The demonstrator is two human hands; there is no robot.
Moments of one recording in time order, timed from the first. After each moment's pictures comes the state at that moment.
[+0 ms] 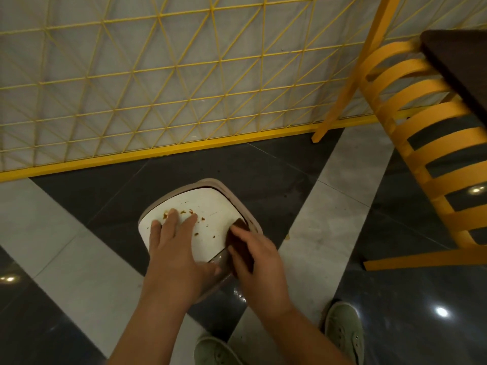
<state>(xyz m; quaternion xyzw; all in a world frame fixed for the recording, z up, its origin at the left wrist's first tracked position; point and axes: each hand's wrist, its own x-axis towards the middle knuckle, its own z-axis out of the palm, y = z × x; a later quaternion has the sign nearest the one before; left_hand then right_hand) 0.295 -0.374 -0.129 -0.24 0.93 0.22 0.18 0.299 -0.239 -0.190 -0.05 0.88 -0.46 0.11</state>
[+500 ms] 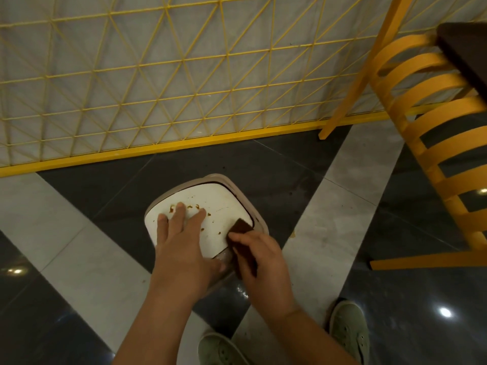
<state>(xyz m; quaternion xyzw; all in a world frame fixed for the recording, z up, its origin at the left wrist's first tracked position) 0.295 -0.379 -0.138 -0.24 0.93 0.23 0.18 0.304 -0.242 -0.202 -0.09 0.87 -0.47 0.06</state>
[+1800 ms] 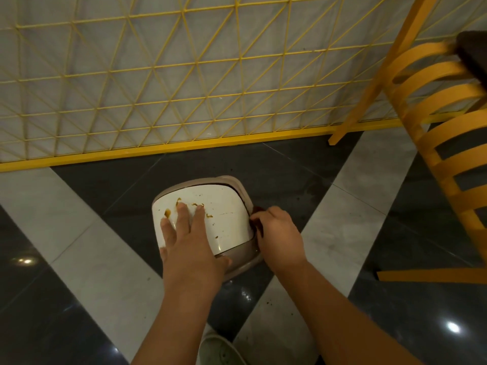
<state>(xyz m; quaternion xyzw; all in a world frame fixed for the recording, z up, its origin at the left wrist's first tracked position) 0.291 -0.373 -0.144 -0.28 0.93 0.20 0.16 0.231 -0.240 -0.216 -0.10 0.96 -0.24 0.12</state>
